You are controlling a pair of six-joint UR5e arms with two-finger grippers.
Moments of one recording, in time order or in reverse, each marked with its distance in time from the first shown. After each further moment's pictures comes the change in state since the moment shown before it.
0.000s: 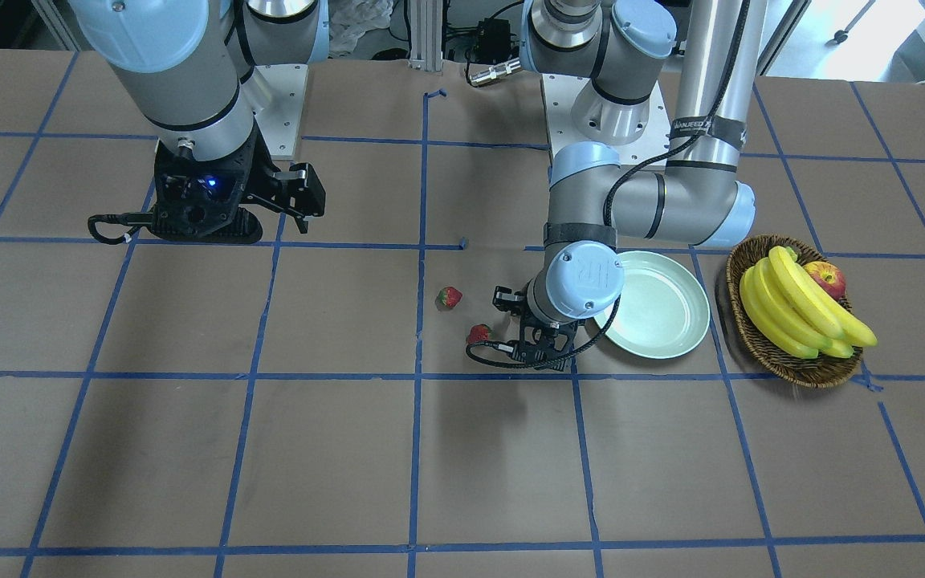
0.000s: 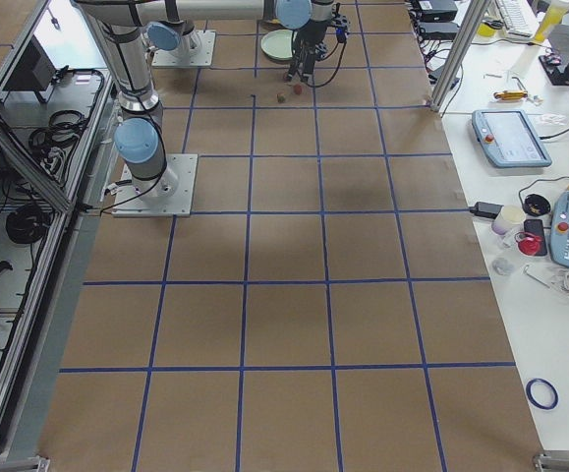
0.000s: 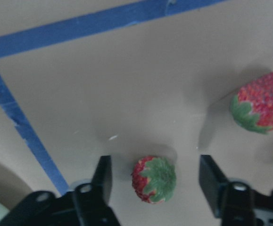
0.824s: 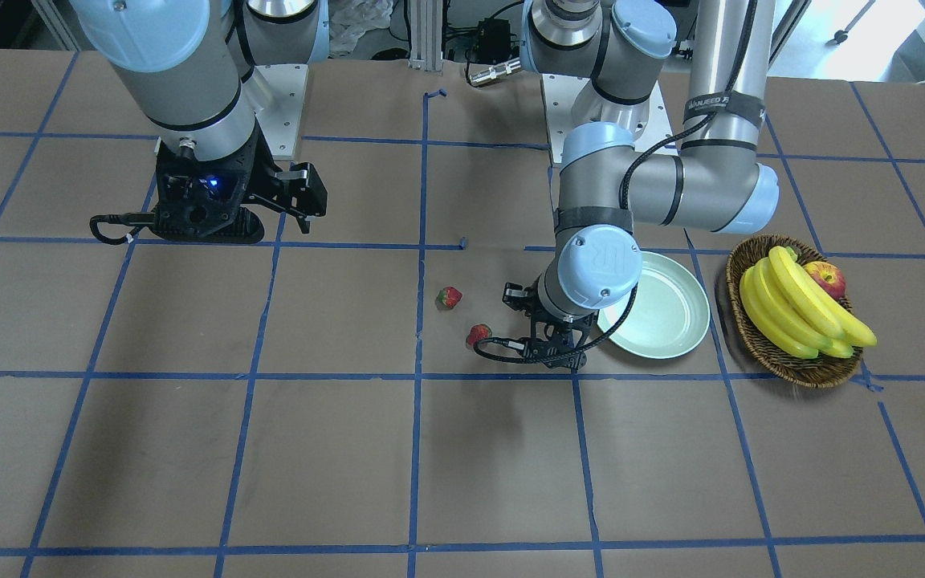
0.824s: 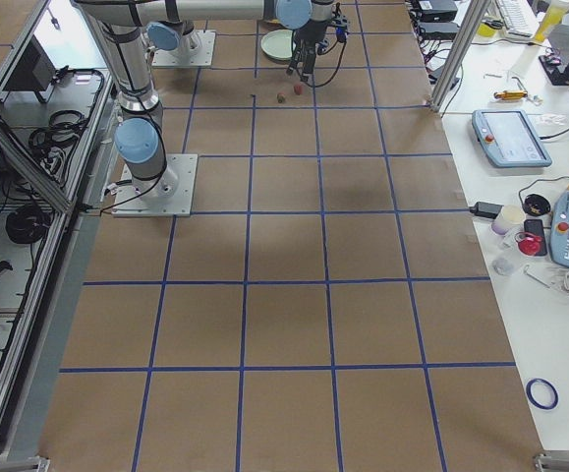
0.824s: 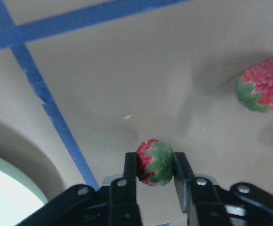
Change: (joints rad) left arm 0.021 0.051 0.096 -0.114 0.050 0.009; right arm 0.001 0.000 0.000 -0.002 0.004 0.001
